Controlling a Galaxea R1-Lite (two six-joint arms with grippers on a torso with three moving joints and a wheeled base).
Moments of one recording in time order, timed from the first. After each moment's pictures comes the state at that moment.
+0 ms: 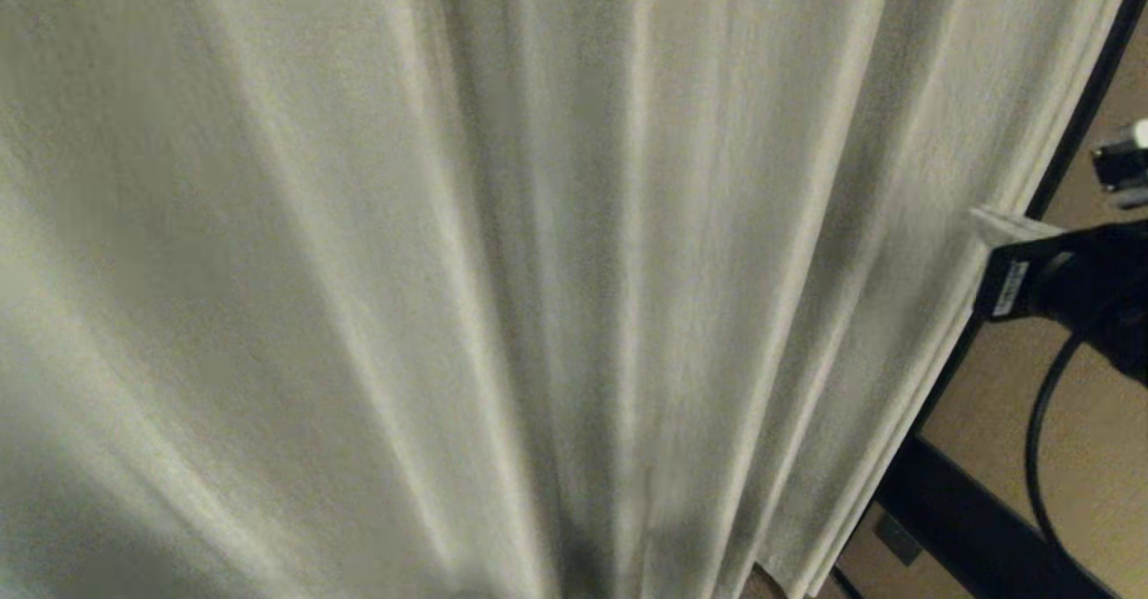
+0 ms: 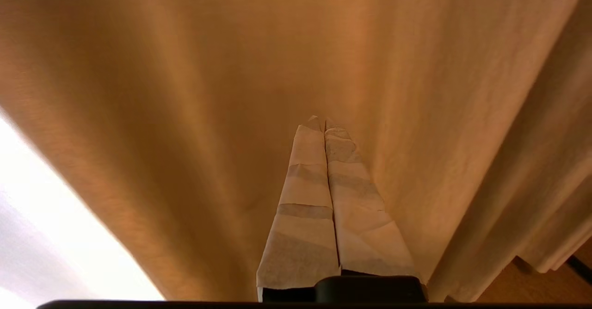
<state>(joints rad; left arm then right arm) 0.00 0.00 0.00 0.00 -0.01 0.03 0.25 1.33 -0.59 -0.82 -0.25 -0.20</state>
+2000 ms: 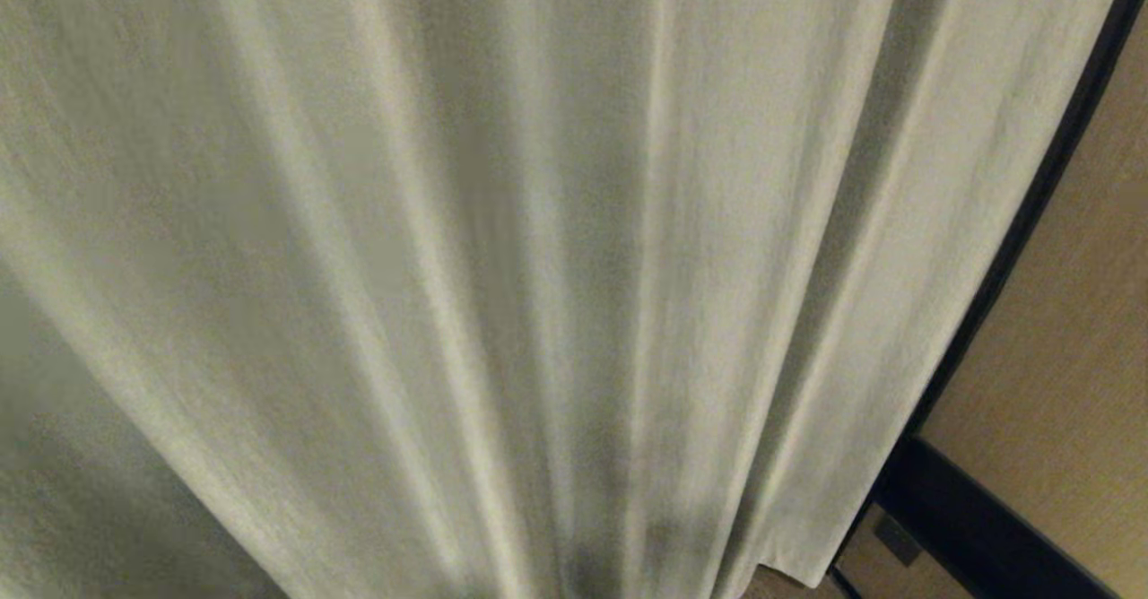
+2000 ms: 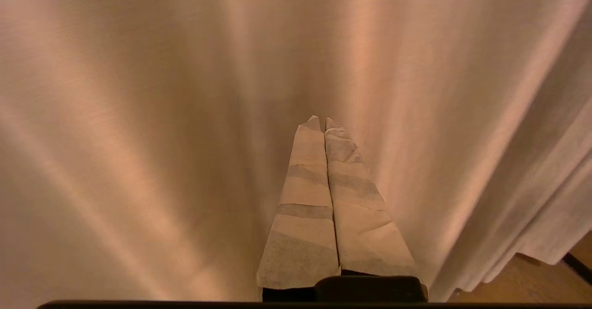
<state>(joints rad) 0.00 0.00 0.00 0.00 -0.01 0.03 0.00 0.03 0.00 0.00 -0.01 -0.01</state>
